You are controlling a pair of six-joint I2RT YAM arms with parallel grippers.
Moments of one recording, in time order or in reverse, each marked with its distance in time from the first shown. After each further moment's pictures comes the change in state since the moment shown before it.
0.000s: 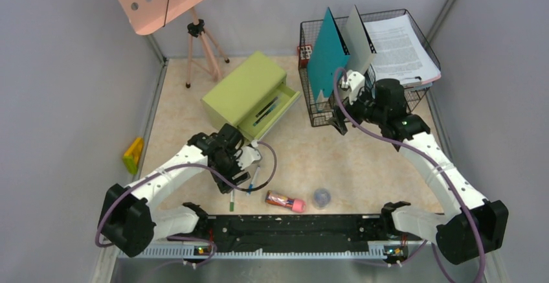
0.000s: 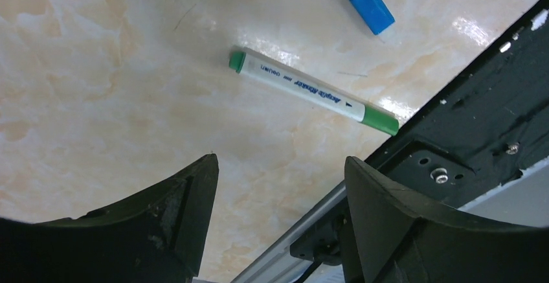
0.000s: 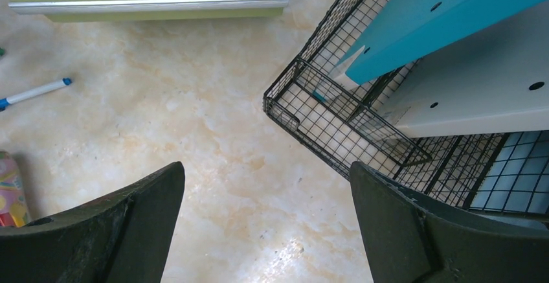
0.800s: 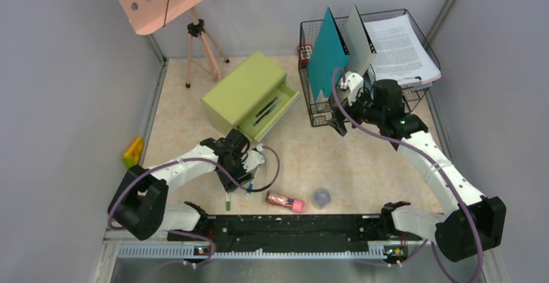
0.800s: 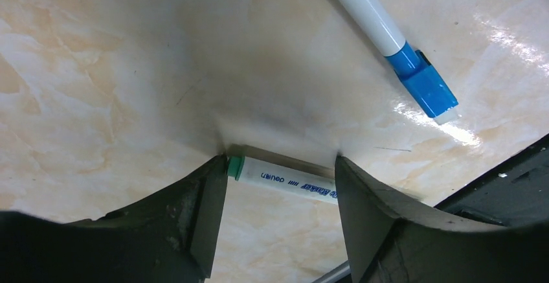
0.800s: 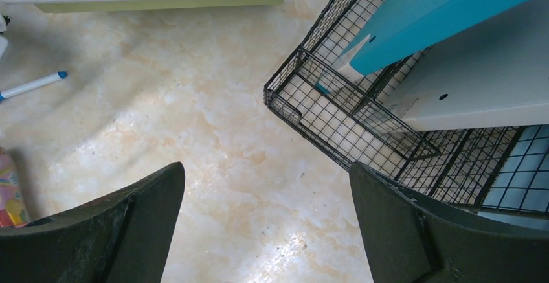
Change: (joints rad) left arm 0.000 0.160 -0.146 0.304 -0.013 0.016; right arm -0.003 0.015 -0.014 -0.002 0.000 -0.002
